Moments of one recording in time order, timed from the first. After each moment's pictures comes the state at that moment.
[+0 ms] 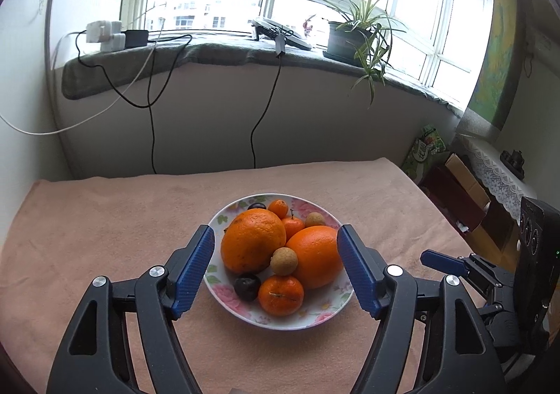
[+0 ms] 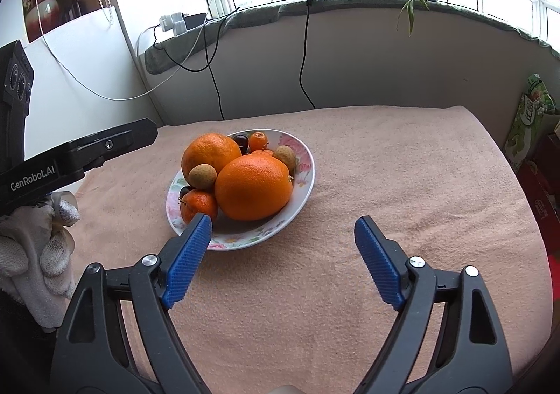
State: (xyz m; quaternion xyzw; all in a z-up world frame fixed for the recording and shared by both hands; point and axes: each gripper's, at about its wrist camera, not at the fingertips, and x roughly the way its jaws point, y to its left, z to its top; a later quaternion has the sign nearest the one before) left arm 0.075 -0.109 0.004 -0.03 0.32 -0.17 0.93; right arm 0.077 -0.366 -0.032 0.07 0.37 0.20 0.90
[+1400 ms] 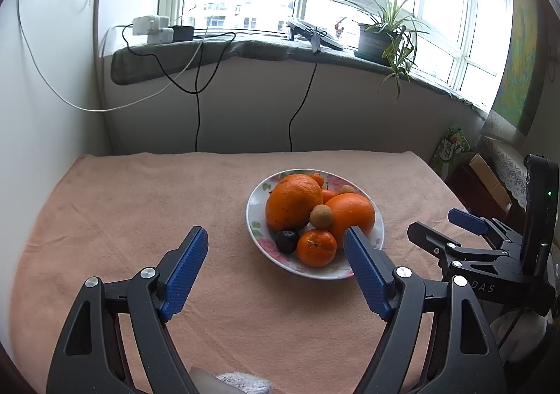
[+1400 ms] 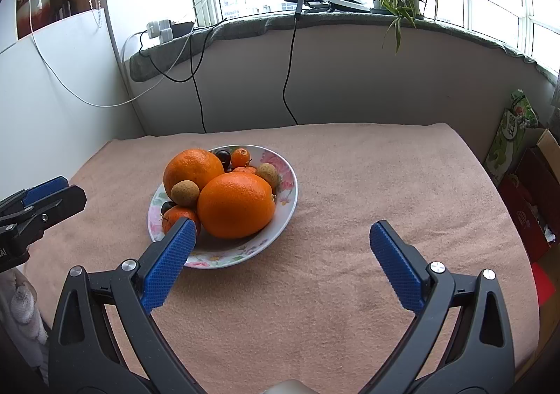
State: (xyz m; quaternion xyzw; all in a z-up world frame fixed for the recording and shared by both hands) left arm 0.031 -0.084 -0.003 -0.02 0.32 -0.10 0.94; right arm 0.081 -0.361 -0.028 0.05 0.35 0.17 0.92
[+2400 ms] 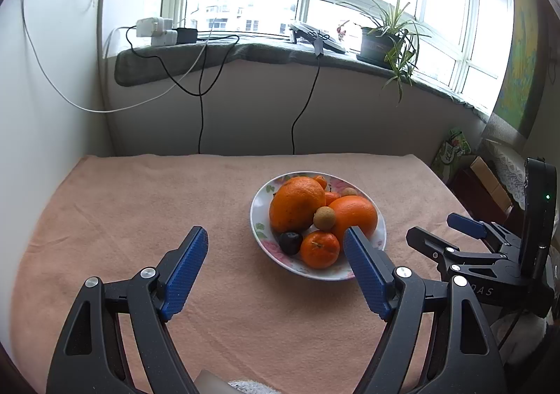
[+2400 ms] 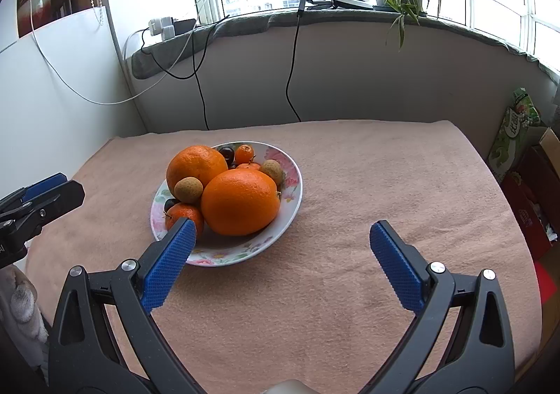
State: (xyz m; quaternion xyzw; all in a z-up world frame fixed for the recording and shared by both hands) left arm 0.030 -0.081 -0.001 -0.03 0.32 -0.09 0.94; right arm 0.078 -0.356 -0.030 0.05 0.36 0.16 0.92
